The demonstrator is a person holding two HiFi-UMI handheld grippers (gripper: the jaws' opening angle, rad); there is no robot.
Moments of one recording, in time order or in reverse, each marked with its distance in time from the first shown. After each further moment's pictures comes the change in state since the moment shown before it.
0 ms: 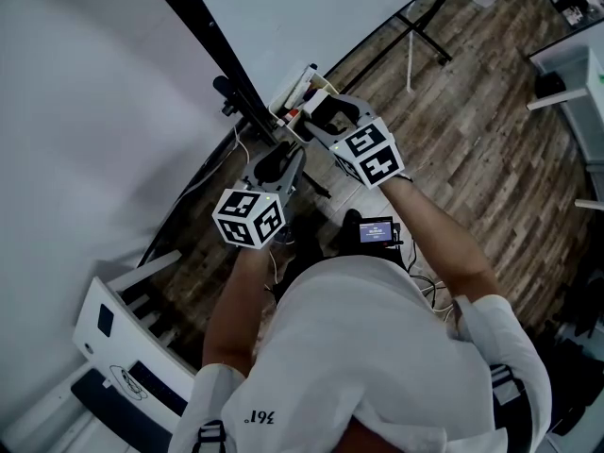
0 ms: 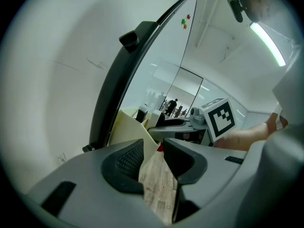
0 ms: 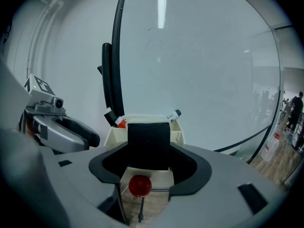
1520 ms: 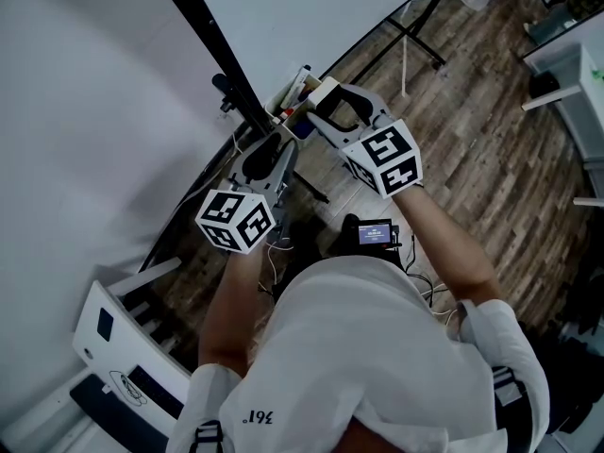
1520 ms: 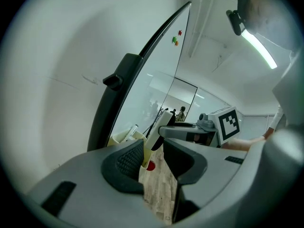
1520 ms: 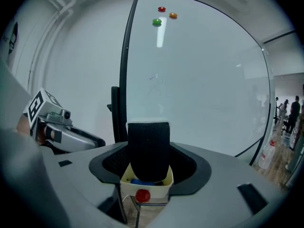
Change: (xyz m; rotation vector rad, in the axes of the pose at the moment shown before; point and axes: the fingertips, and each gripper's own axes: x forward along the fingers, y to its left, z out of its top) left arm -0.024 -0.024 0.053 0.027 -0.123 -0.039; right arm -0.064 -0.001 0.062 -0.015 -0.184 -0.064
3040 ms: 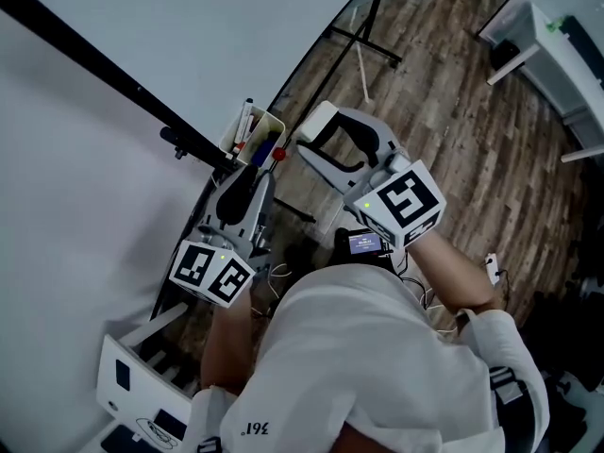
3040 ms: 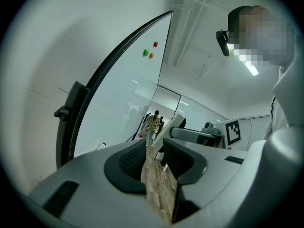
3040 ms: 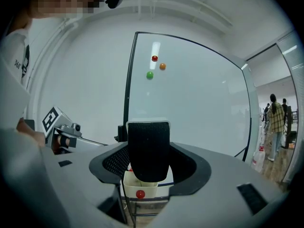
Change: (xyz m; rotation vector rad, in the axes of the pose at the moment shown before) left arm -0.012 -0.089 0.057 0.043 -0.095 -0.153; right arm -0.133 -0.009 0.067 0.012 -0.216 -0.115
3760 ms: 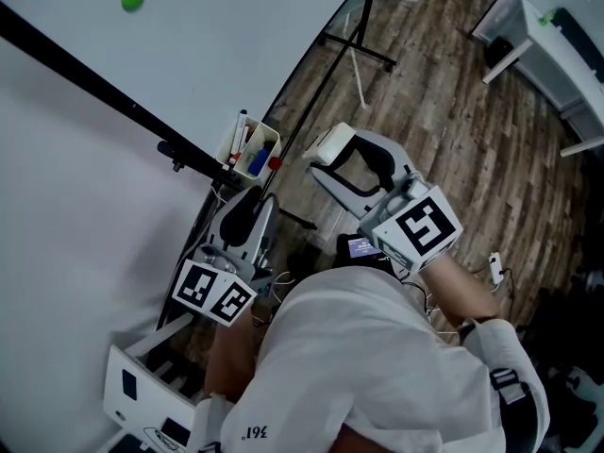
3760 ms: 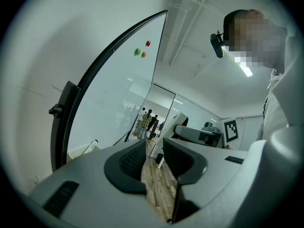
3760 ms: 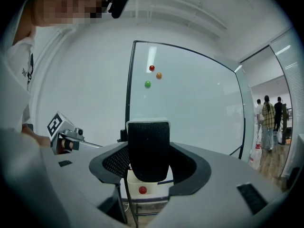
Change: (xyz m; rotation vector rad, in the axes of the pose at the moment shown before) left arm -0.010 -0.027 -0.005 0.015 0.022 -0.070; right arm -0.046 0.002 0.009 0.024 -0.034 -0.034
